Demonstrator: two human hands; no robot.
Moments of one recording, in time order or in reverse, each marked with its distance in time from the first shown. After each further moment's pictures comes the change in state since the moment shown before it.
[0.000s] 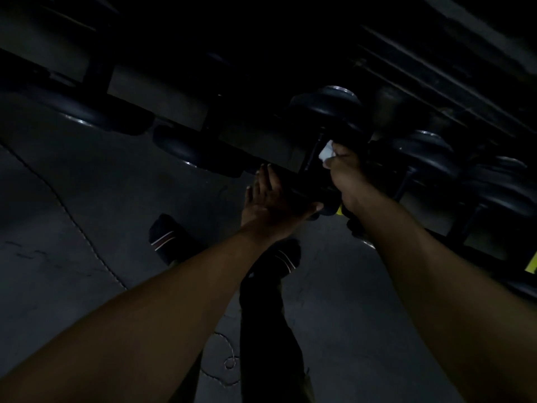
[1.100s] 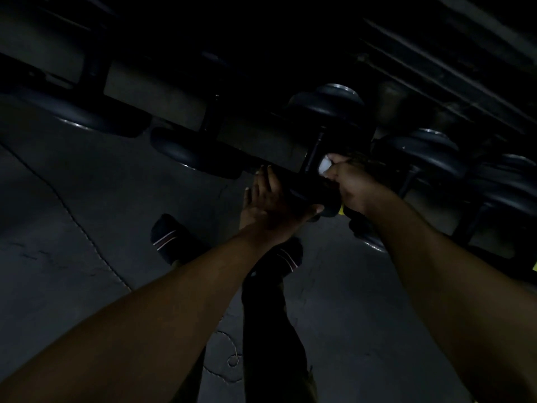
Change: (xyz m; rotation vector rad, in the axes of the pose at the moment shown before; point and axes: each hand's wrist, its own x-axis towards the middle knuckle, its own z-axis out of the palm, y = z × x) left_hand -0.001 -0.001 0.001 0.019 0.046 0.013; right_hand 0.026 0.027 -0.016 0.228 -0.241 0.221
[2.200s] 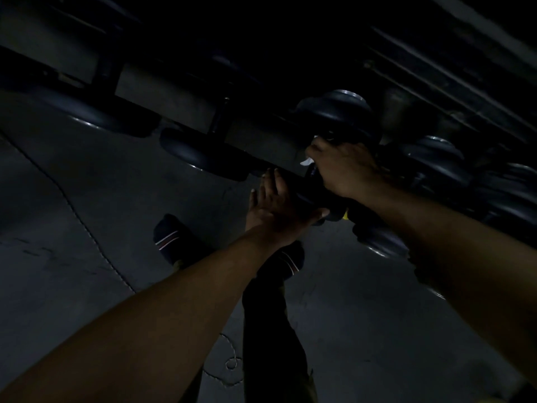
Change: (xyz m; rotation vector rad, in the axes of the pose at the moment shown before) left_hand 0.001 0.001 -0.004 0.009 -0.039 -0.004; right_hand -0.024 -0.042 0.022 -1.823 0.096 -0.850
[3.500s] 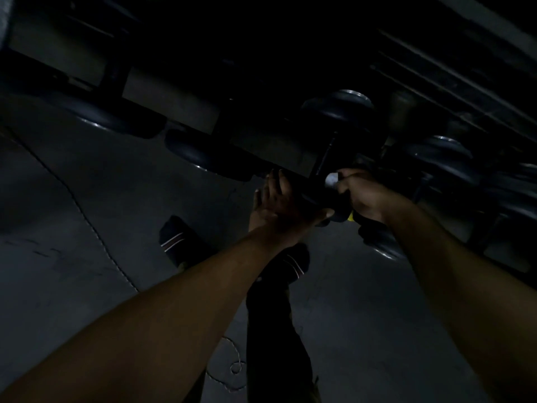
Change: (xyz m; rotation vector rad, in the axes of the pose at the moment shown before) left_hand 0.000 -0.002 0.003 0.006 0.032 0.015; right_hand -0.029 0.007 0.041 1.608 -0.250 0.653
